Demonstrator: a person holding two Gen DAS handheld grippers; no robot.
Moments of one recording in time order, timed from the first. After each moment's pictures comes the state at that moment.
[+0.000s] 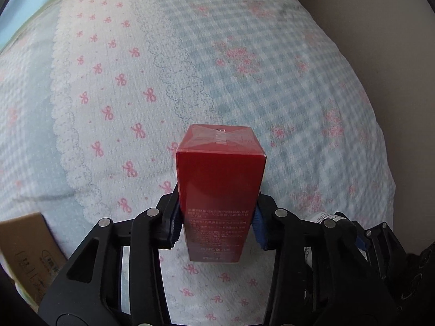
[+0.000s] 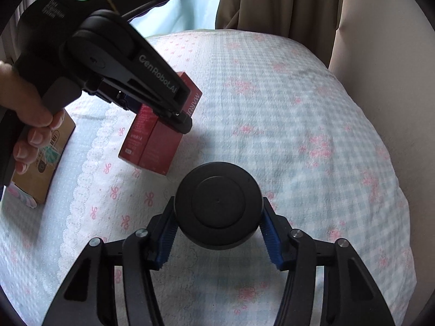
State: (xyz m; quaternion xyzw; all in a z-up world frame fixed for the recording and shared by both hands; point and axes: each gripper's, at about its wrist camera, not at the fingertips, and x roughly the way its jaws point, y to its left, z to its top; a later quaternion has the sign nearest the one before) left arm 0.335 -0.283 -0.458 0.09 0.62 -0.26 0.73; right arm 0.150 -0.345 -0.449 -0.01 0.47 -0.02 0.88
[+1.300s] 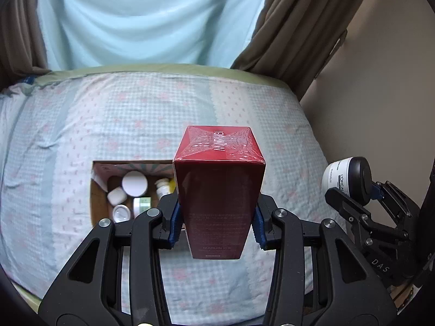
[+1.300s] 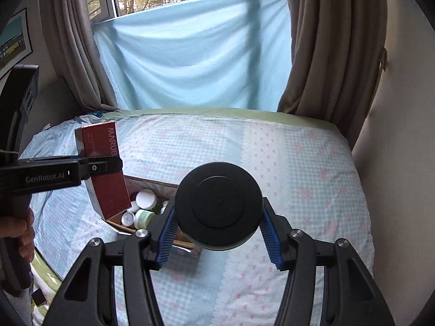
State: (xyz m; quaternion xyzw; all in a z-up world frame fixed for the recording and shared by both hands) left arm 0.205 0.066 -0.127 -0.06 0.49 -0.16 0.85; right arm 0.130 -0.127 -0.129 -0.01 0.42 0.08 0.90
